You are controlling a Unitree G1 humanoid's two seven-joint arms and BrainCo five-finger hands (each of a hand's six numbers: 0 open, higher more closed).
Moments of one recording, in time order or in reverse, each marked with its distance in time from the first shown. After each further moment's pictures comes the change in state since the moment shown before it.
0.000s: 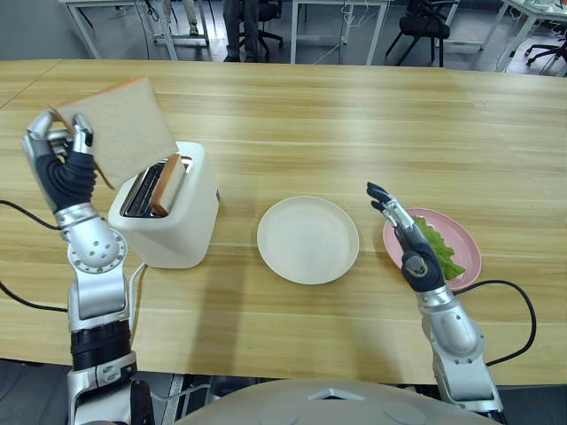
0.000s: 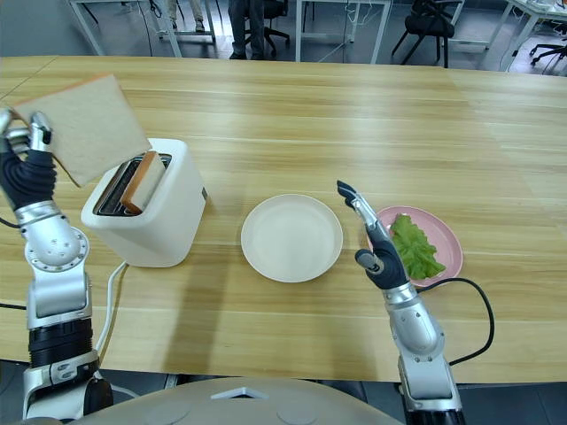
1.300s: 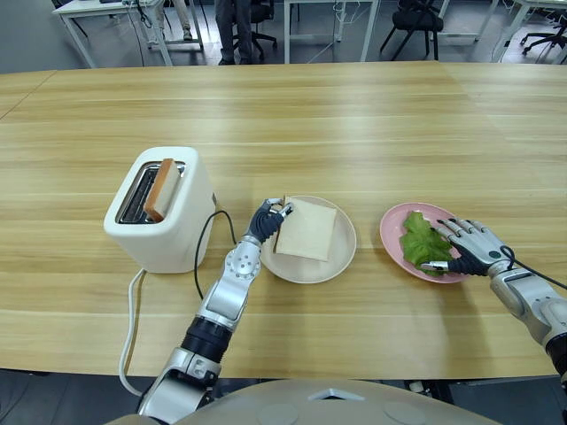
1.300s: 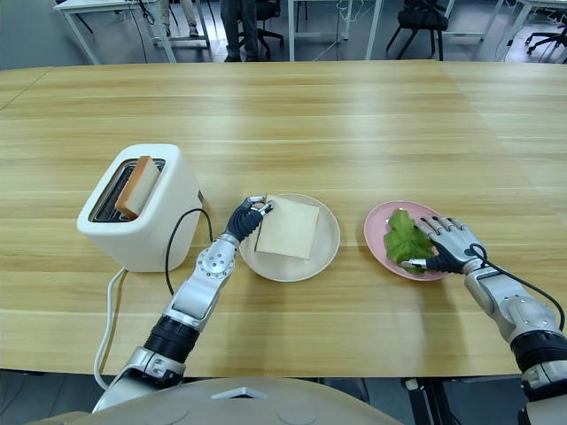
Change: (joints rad) left arm -0.052 -0.300 -0.664 0.414 -0.015 0.366 -0.322; right arm -0.359 -0.671 0.213 0.849 -0.874 0.251 -0.415
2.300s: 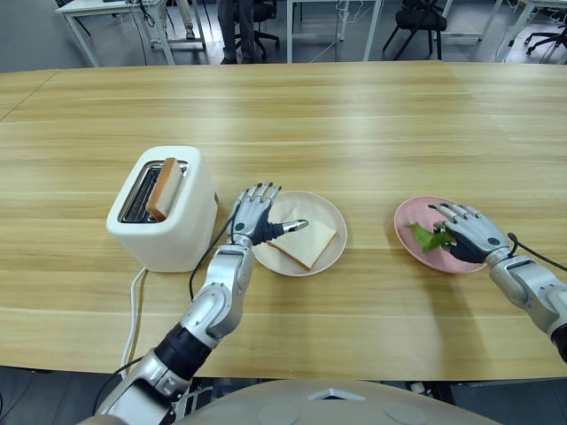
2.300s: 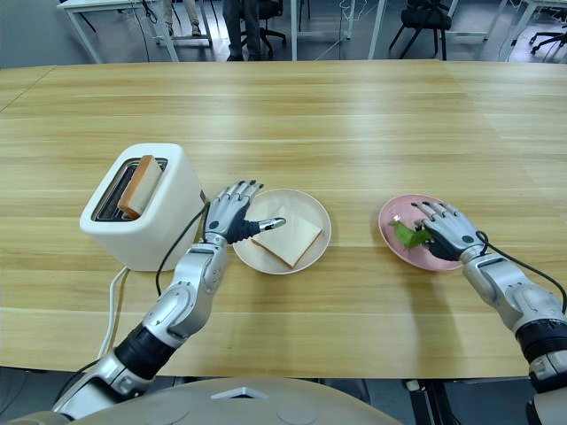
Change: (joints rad) left arm 0.062 0.266 -0.261 -0.427 0.794 0.272 -0.043; right arm -0.051 -0.056 0.008 -0.090 0.146 -0.085 -0.039
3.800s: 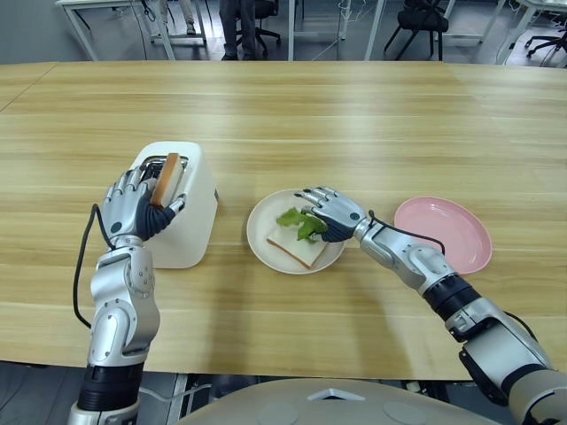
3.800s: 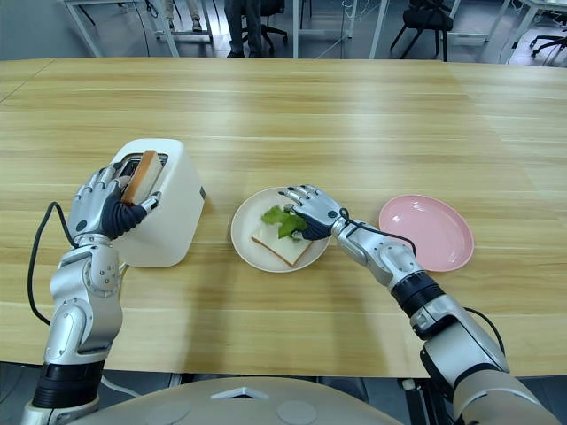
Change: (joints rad) left arm 0.193 0.063 0.619 -0.140 -0.046 -0.085 -0.100; right arm -0.320 0.455 0.340 -0.100 -0.147 0.040 0.164
